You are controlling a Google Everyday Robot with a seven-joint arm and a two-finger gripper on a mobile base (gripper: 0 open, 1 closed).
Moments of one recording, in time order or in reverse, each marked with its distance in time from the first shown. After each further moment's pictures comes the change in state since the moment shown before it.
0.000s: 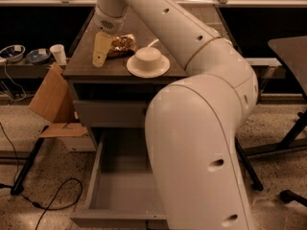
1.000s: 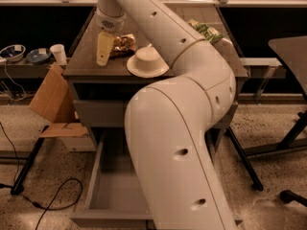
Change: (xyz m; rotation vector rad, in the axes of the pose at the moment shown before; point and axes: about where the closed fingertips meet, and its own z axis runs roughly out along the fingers) arm 0.014 -0.023 0.019 0.014 0.089 0.019
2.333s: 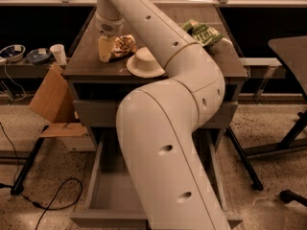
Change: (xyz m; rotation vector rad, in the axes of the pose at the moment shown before) arm 0.003 0.003 0.017 -0.042 0.034 0.002
